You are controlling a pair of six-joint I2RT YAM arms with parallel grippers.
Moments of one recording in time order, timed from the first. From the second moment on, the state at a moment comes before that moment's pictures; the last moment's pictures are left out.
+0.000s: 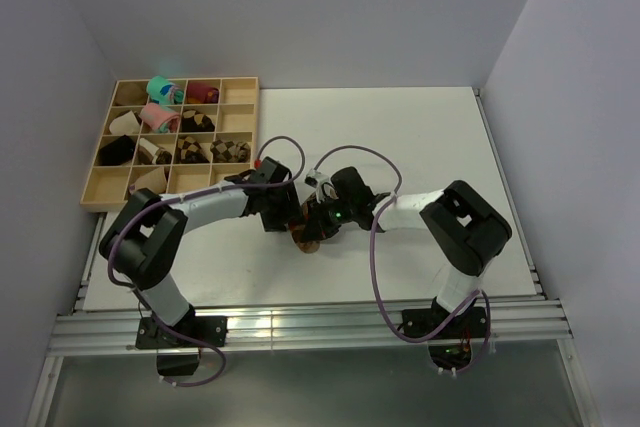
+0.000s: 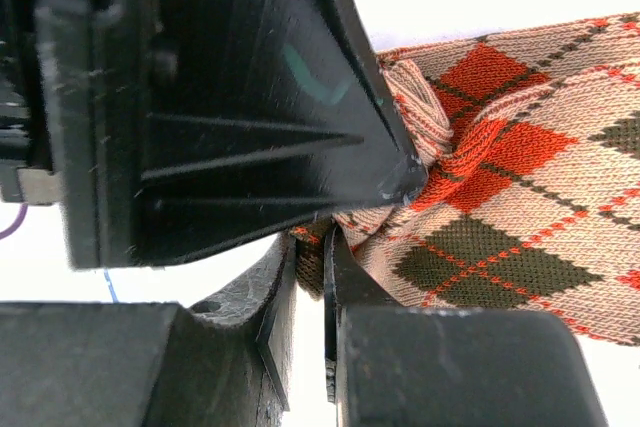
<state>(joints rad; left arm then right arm) -0.64 1.68 0.95 -0.33 0.11 -0.90 0.69 1.74 0.77 0.21 -0.62 0.33</state>
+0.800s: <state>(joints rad) -0.65 1.76 1.05 -0.40 0.06 -0.93 0.71 1.58 0.77 0.07 -0.40 0.30</state>
